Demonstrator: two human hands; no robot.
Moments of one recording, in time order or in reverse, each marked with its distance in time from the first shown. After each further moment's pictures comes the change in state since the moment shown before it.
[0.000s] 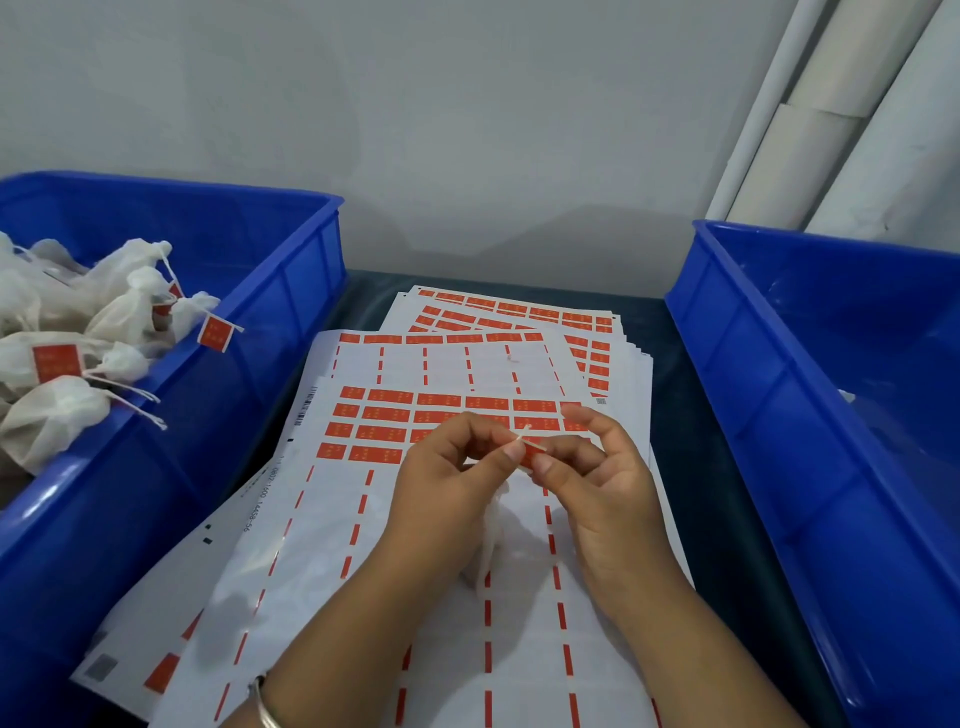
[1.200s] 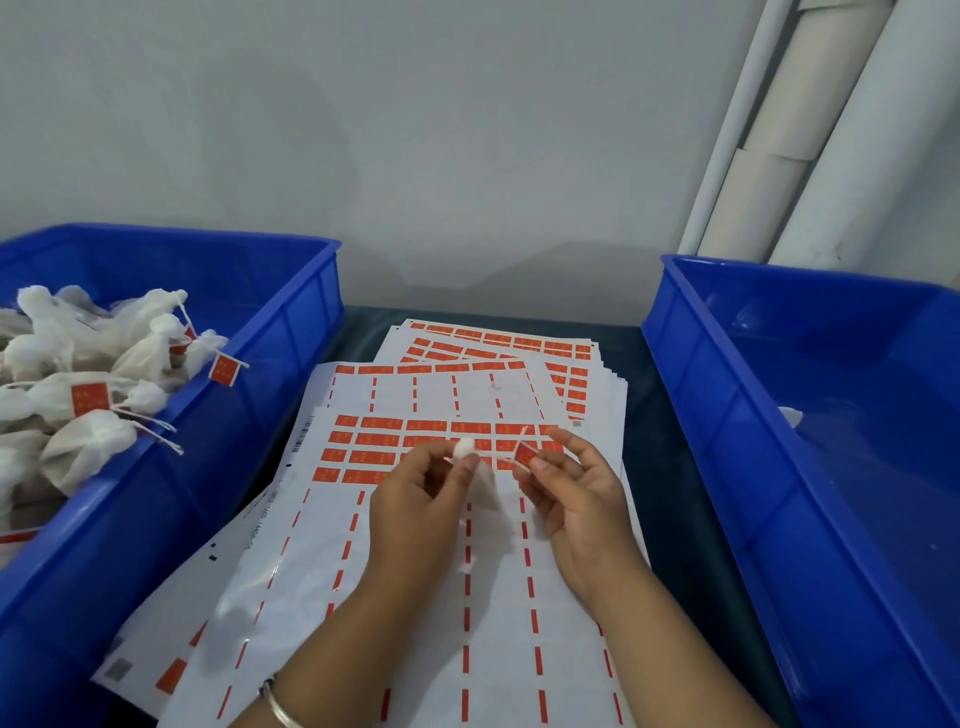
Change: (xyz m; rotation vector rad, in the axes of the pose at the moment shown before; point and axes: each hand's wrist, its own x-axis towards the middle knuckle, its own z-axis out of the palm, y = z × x) left_hand 0.004 -0.019 0.003 0.322 0.254 0.059; right_hand 0.023 0.019 -0.017 0.229 0.088 0.138
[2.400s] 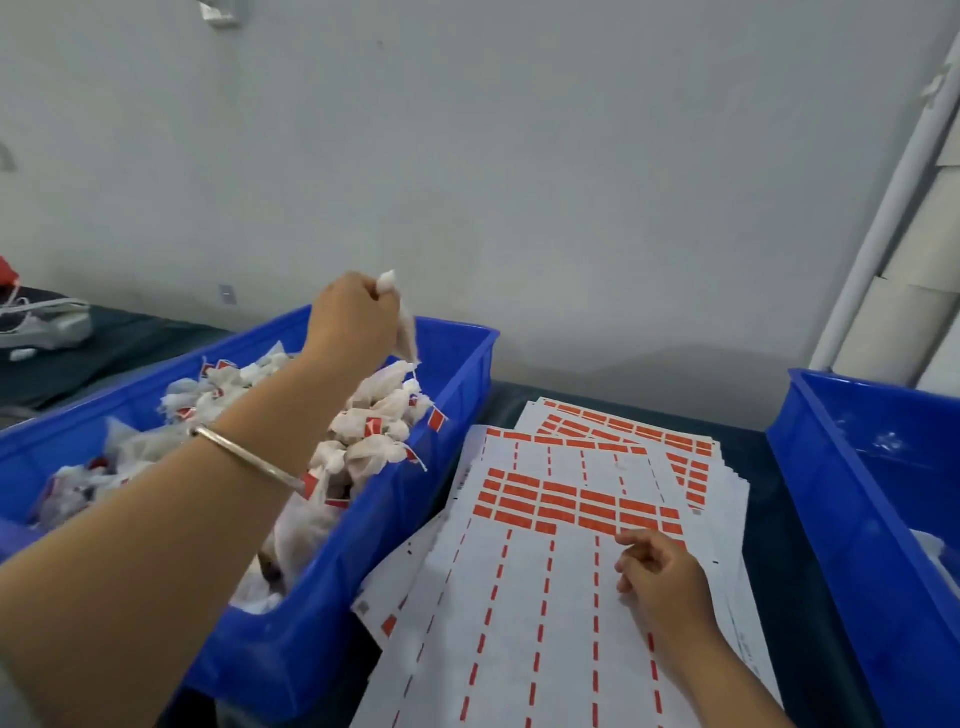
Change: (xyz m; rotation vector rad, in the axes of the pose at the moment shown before) left_hand 0.086 0.142 -0.224 0.472 0.427 0.220; right_hand -0.028 0.004 0.025 -0.788 -0.029 -0.178
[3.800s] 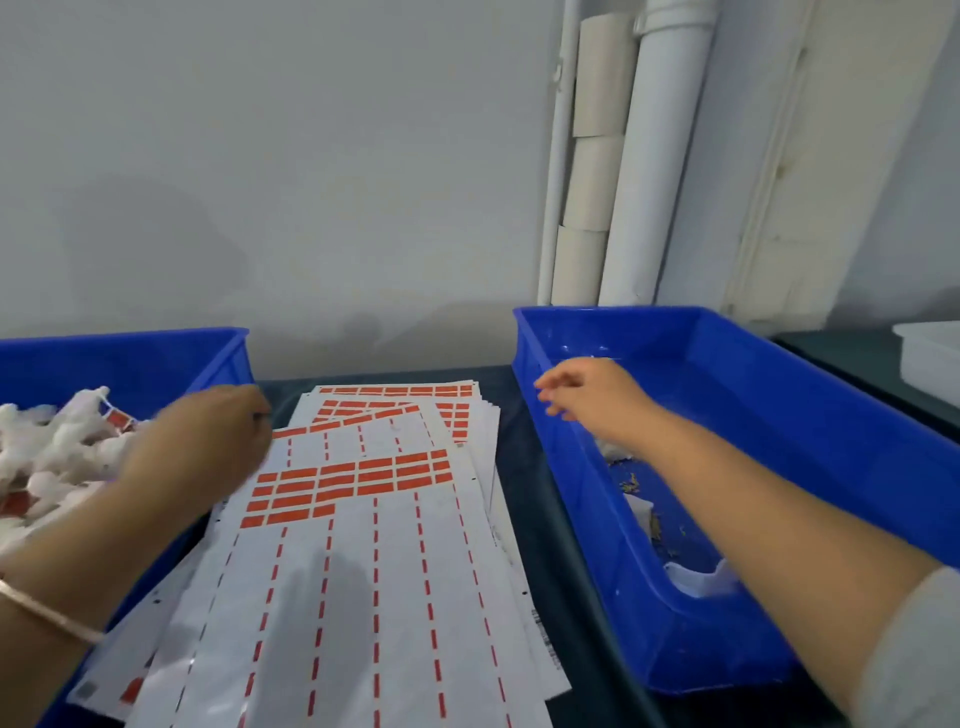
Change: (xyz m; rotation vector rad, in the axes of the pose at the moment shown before) left_hand -0.085 0.026 0.081 0.422 -0.415 0.427; right_hand -0.001 -0.086 -0.202 -0.257 0.042 -0.026
